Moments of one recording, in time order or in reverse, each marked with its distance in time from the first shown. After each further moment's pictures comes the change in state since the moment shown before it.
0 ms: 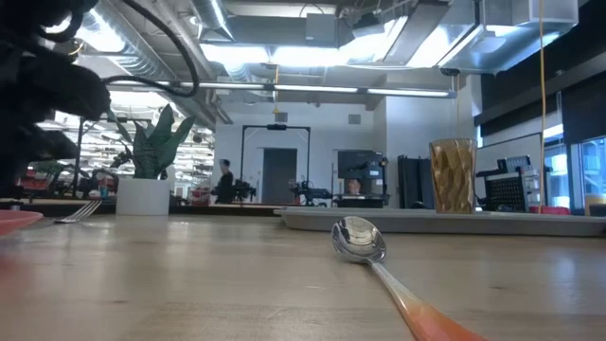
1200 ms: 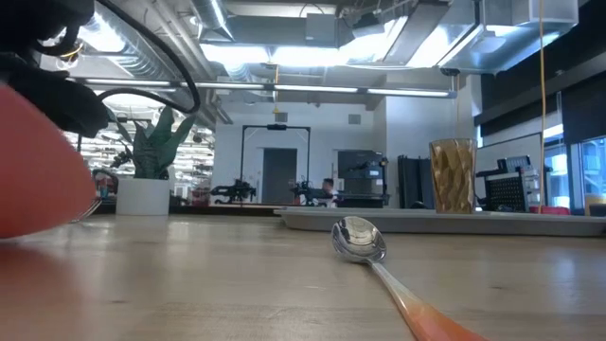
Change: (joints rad) left arm -0.026 0.118 0.001 0.078 -0.031 0.000; right arm 0.000 0.000 0.000 0.001 0.000 0.000
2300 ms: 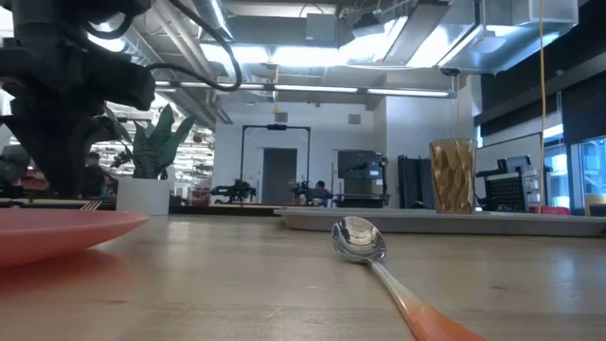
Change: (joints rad) left arm 0.152 0.000 0.154 -0.190 -0.127 0.087; right arm 0.000 0.000 0.000 0.000 0.000 0.000
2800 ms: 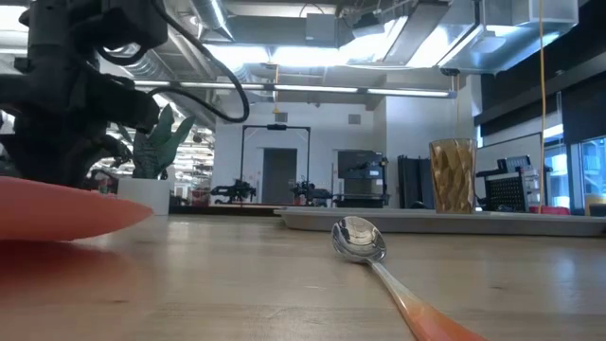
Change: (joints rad) left arm 0.046 0.091 0.001 0.000 0.086 0.115; right arm 0.000 0.000 0.000 0.000 0.000 0.000
